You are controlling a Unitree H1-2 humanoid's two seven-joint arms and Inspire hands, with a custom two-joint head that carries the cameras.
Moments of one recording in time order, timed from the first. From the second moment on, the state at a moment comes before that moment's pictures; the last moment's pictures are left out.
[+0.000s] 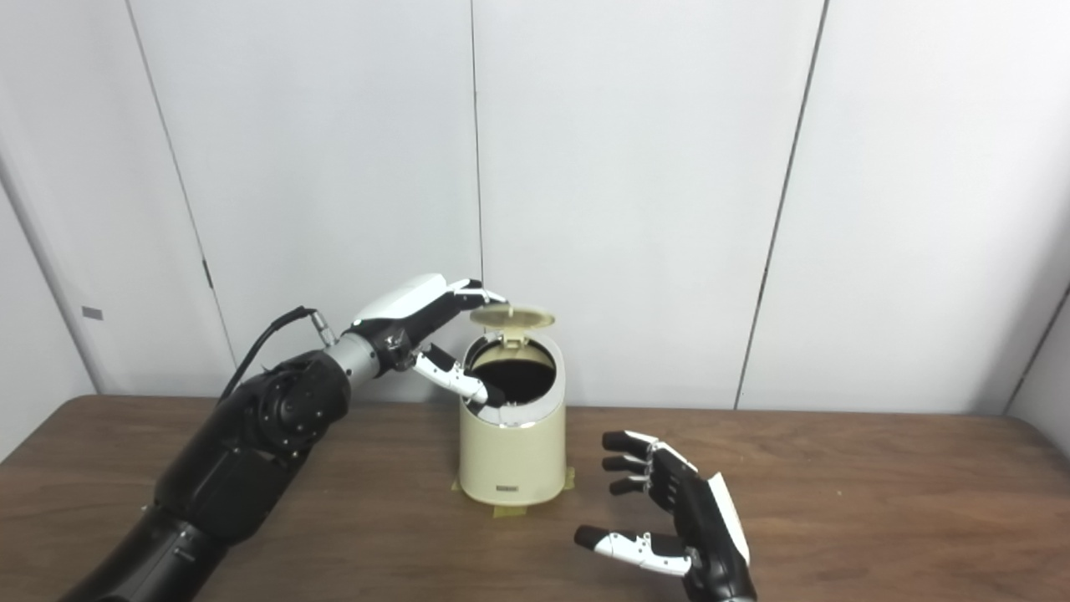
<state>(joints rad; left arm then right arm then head) -0.88 0.34 -0.34 0.35 0.52 0.01 -0.35 -0.22 -0.05 0.02 0.12 -0.09 -0.24 0.02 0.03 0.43</state>
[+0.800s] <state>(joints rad) -0.84 0.42 -0.39 0.25 0.63 -0.19 -0.37 -0.22 -0.05 0.04 0.13 -0.10 -0.20 0.03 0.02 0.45</state>
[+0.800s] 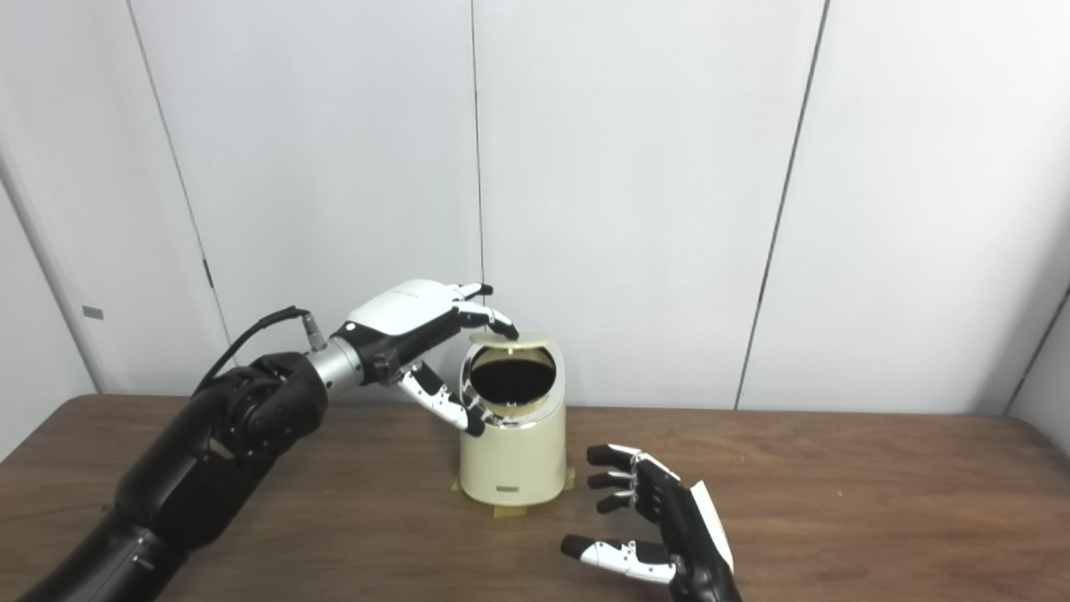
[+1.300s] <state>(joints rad) -0.75 0.41 -0.43 0.21 0.70 -0.29 -0.34 -0.22 -0.04 0.04 0.11 -0.11 -0.17 0.03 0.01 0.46</state>
